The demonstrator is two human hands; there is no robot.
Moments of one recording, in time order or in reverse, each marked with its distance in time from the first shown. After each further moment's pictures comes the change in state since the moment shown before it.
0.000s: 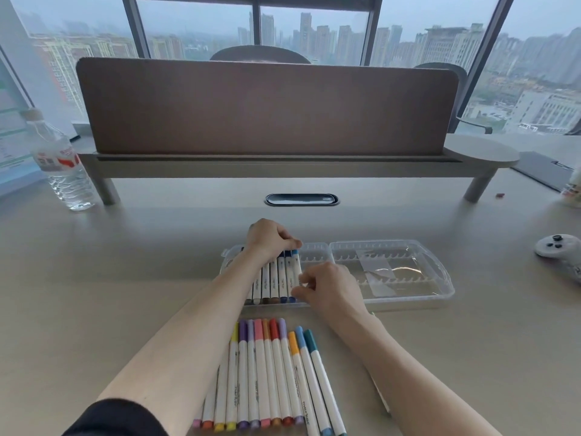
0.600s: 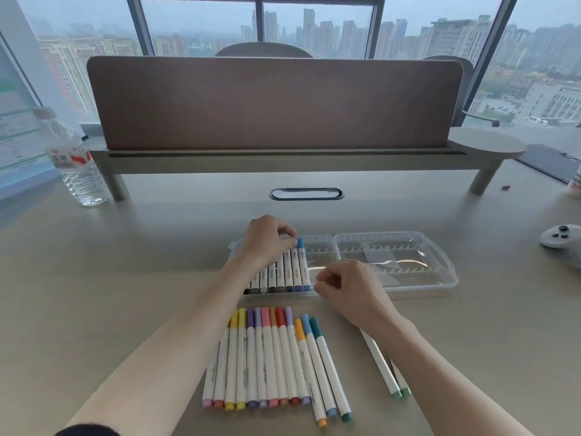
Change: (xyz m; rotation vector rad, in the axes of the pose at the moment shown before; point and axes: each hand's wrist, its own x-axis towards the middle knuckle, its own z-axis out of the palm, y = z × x) left_hand -0.034 -0.009 -0.010 0.094 0.086 0.190; right_hand -0.025 0.027 -0.013 0.155 0.067 -0.128
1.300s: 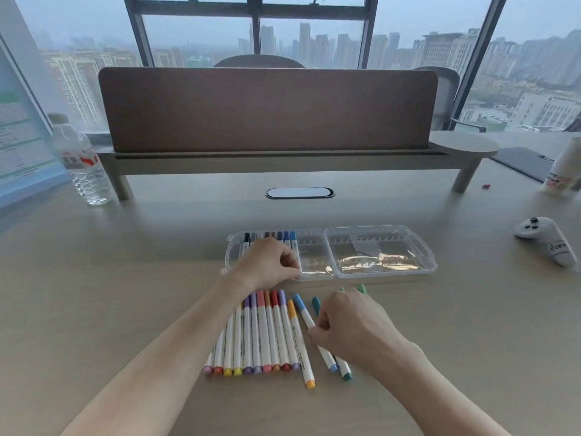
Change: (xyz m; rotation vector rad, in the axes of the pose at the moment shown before) left_hand -0.082 0.032 -0.014 0.053 -0.251 0.080; right_hand -0.080 -0.029 -0.016 -0.392 -0.259 0.023
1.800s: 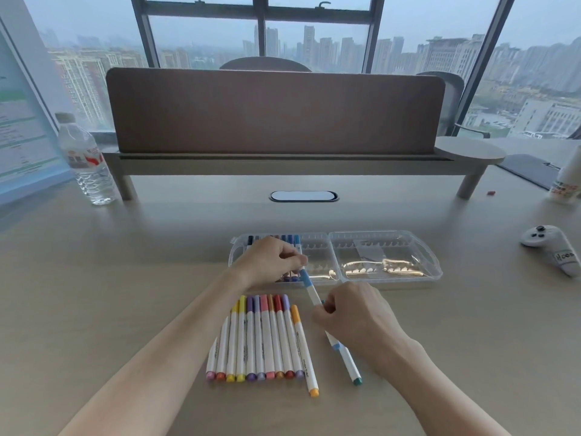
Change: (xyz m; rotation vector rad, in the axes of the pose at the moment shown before) left_hand 0.001 -0.002 -0.010 -0.246 -0.039 -0.063; right_hand 0.018 0.005 0.000 0.161 0.122 0.077
